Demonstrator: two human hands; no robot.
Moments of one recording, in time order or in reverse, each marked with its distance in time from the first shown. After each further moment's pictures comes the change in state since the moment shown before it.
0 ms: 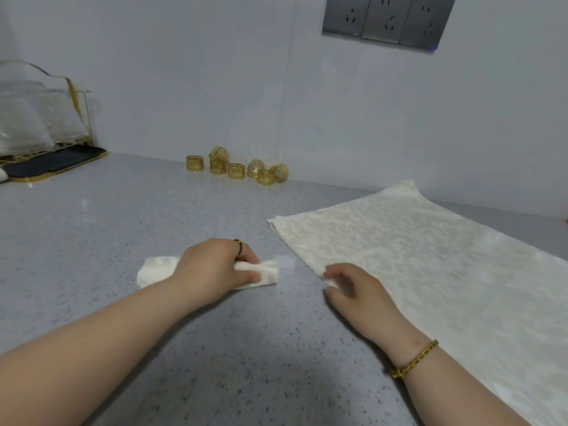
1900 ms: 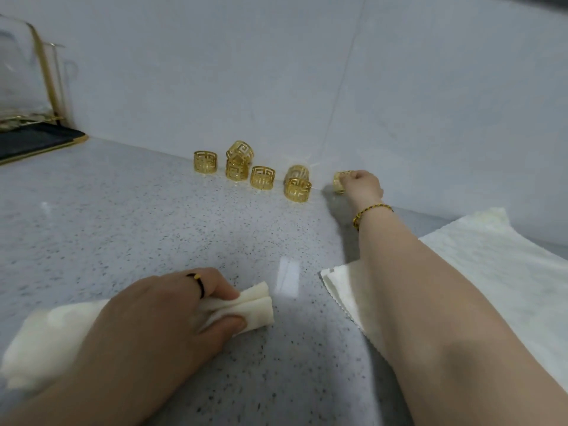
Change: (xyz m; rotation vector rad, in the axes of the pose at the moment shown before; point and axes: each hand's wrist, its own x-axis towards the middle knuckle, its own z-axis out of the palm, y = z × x) left_hand 0.059 -0.096 0.019 -0.179 0.240 -0.089; right_hand 0.337 0.014 0.058 0.088 0.289 0.399
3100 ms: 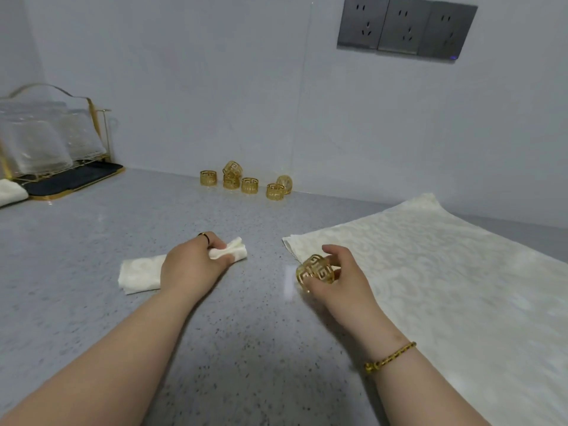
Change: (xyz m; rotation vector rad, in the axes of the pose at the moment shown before) left_hand -0.028 0.051 -0.014 0.000 0.149 -0.274; right_hand -0.272 0.052 -0.119 0.254 -0.246 -0.208
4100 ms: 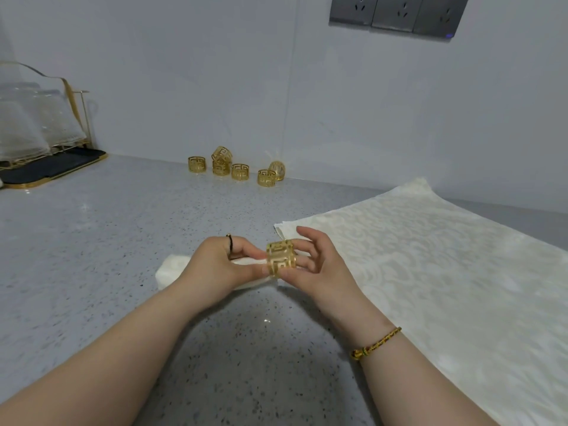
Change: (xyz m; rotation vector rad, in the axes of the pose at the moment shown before) left_hand -0.034 0.032 0.001 -0.643 -0.356 0.131; right_hand -0.002 0.001 0.011 0.514 -0.246 -0.050
